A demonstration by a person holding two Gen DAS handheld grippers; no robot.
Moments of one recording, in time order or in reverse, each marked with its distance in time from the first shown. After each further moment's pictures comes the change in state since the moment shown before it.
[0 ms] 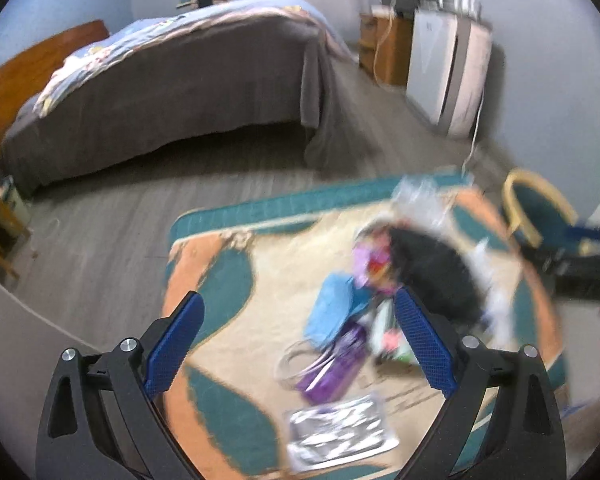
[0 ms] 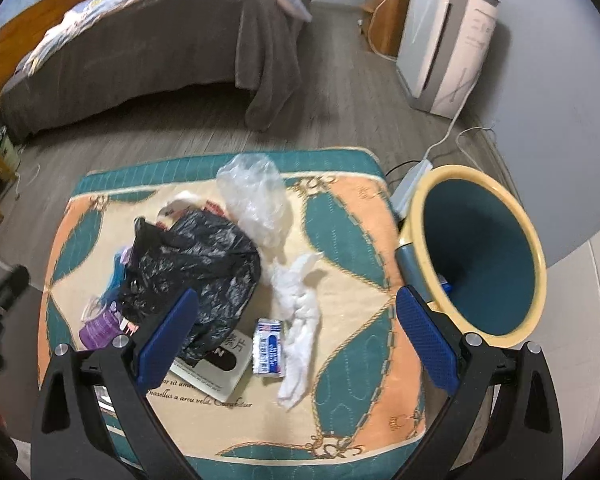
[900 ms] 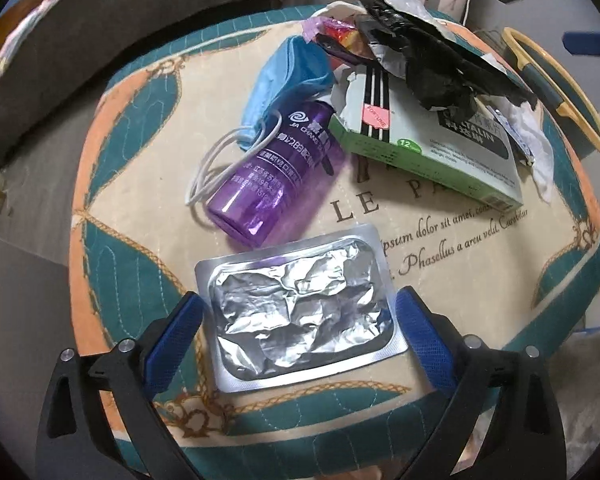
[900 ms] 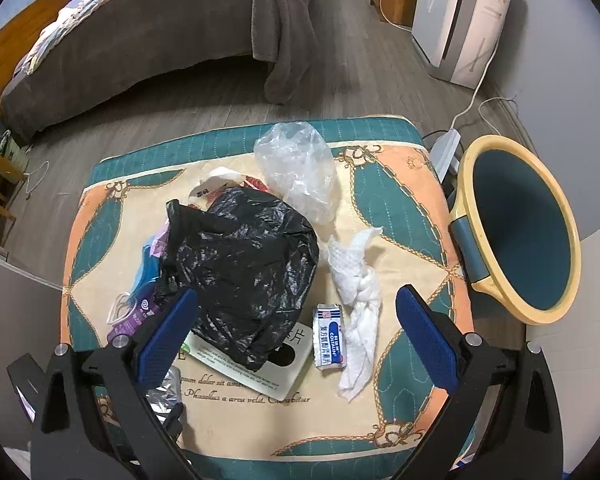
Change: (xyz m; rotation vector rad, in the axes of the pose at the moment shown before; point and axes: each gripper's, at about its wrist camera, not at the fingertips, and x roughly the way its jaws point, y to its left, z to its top) left arm 0.072 -0.038 -0.102 0.038 0.332 -0.076; right arm 0.021 0.027 0.002 0.063 0.094 0.060
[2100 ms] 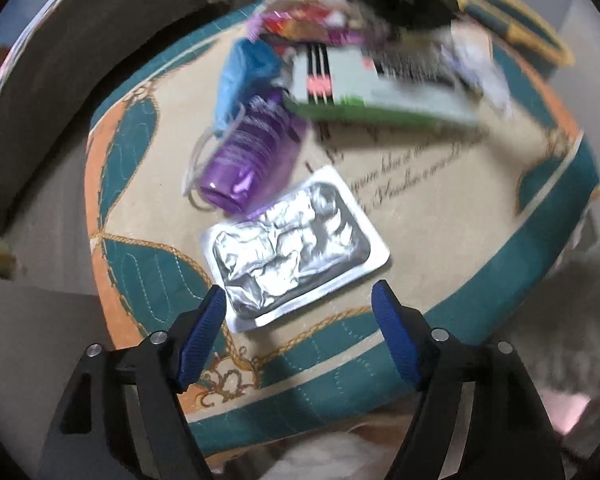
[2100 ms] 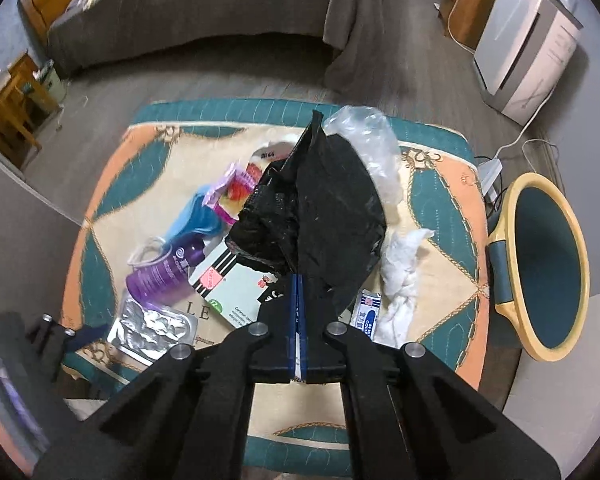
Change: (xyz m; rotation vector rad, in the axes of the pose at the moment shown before) left arm -0.023 -0.024 -0.025 0.288 0.061 0.074; right arm -0.007 0.037 -0.011 -0.229 0.038 0.079
